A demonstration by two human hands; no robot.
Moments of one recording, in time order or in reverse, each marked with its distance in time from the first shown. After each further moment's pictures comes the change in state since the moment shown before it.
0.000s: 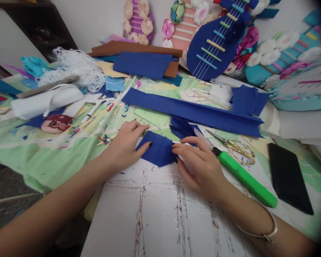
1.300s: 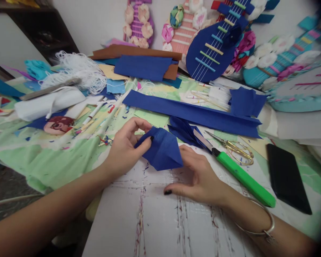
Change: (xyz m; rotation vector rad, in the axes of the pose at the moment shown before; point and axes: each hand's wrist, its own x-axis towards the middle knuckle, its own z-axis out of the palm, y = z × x) left_hand 0.000 0.025 0.006 -0.944 0.293 -0.167; right_hand 0.006 -0.010 -0.003 0.511 -0.202 0.163
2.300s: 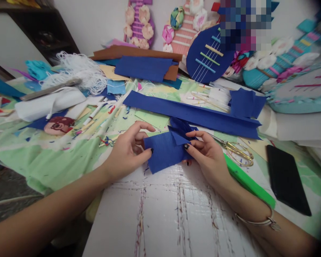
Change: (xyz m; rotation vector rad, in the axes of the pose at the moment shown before) left_hand -0.006 0.007 -0.009 0.117 -0.212 -0.112; right_hand 0.006 0.016 -0.005 0.617 0.387 0.504
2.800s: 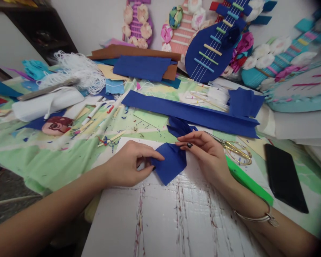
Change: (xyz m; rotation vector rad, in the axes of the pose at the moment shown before) left_hand -0.002 0.004 -0.004 0.391 -0.308 0.280; right_hand 0.002 0.011 -0.012 -0.028 -0.084 -0.181
